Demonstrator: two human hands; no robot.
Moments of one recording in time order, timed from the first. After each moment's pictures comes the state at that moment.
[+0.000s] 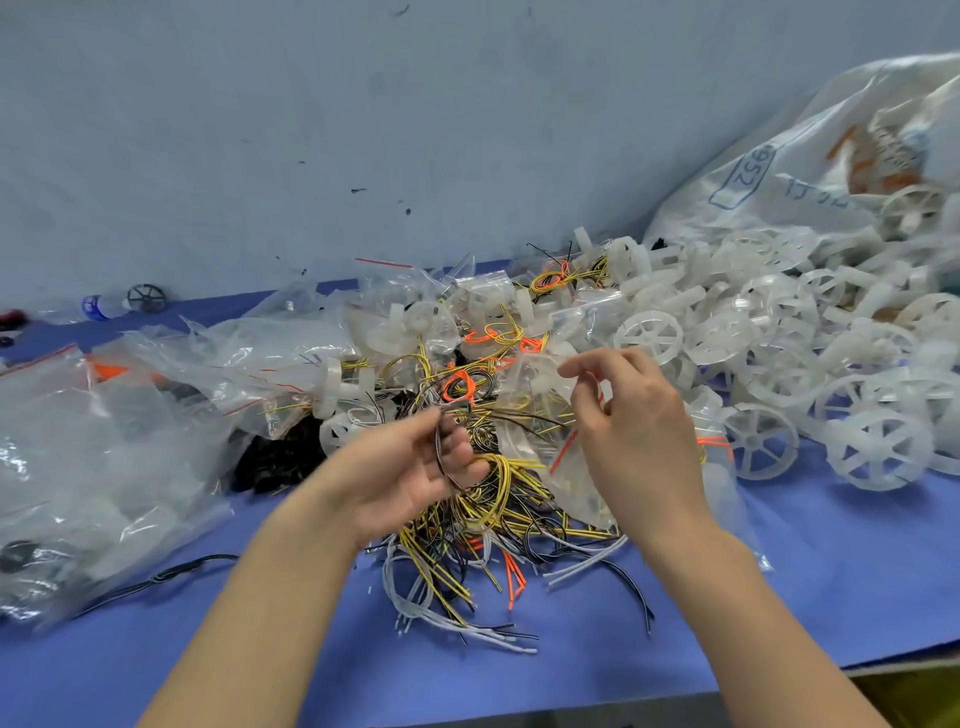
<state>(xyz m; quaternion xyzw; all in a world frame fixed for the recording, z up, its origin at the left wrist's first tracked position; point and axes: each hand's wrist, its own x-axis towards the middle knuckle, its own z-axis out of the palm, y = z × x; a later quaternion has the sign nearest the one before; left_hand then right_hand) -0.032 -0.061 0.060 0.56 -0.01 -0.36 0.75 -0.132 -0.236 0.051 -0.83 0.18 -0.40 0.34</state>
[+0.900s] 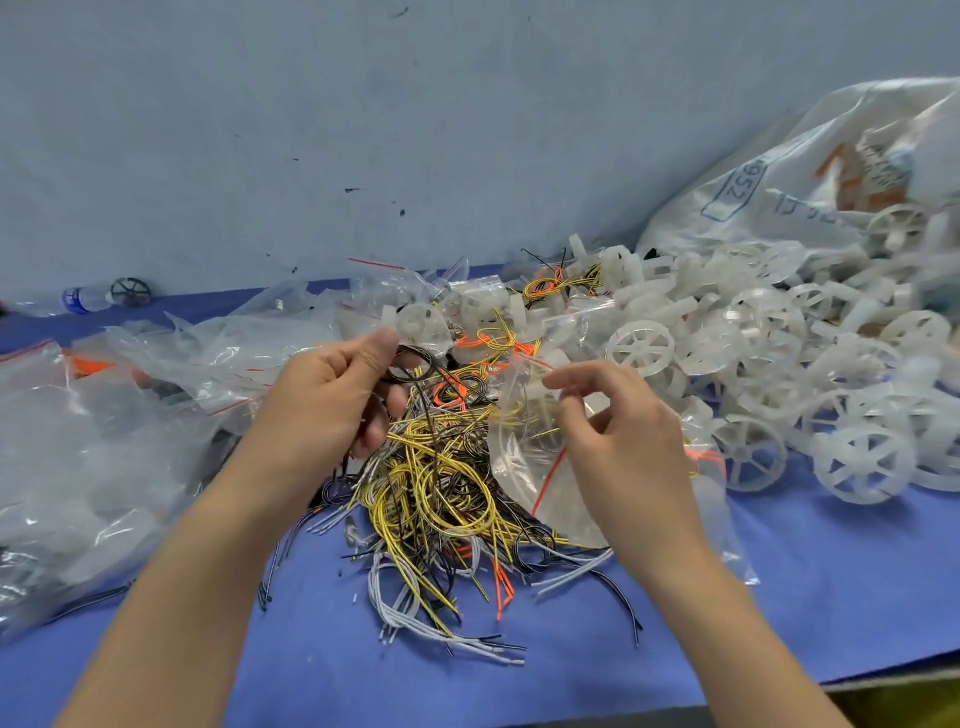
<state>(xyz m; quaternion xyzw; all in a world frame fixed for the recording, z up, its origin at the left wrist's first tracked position) -0.040 -0.039 0.110 0.72 -0.21 -0.07 0.66 -0.144 -0.224 0.058 -0.80 0.14 -0.39 0.44</state>
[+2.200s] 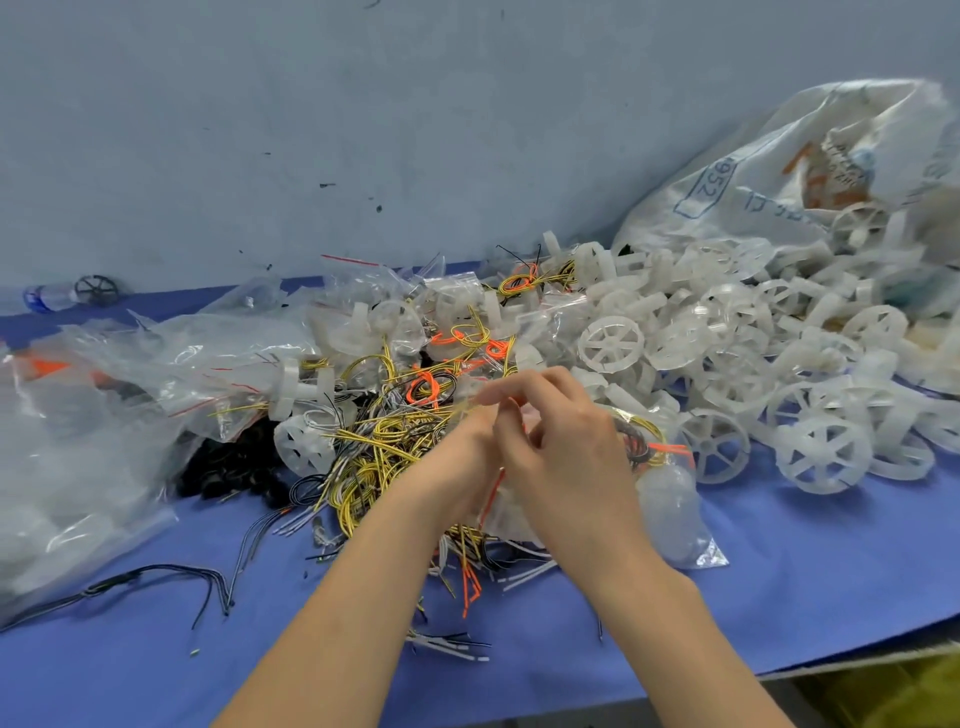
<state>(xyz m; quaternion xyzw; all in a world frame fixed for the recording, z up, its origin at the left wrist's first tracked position) -0.078 -0.156 0.055 0.74 -0.31 -0.03 0.60 -0.144 -0.217 0.051 -0.84 0.09 -0.38 0.38</state>
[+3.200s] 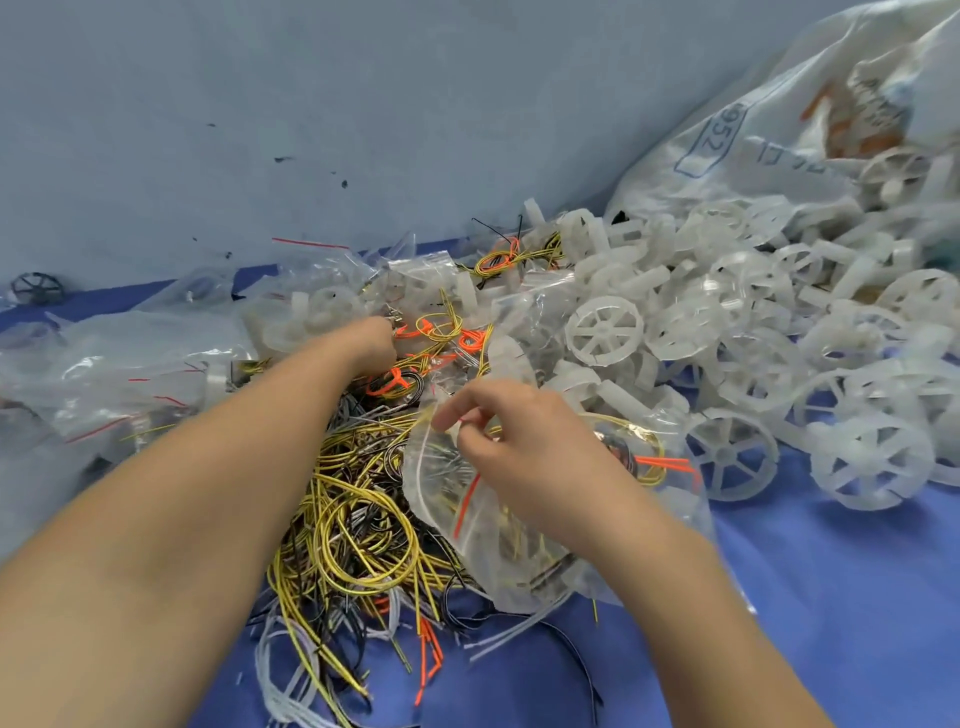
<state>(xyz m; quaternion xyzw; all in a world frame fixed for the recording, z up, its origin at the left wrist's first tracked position) 0.172 -0.181 0.032 0.97 -0.24 -0.04 0.01 -0.097 -0.269 0.042 -0.90 0.04 -0.14 0.42</state>
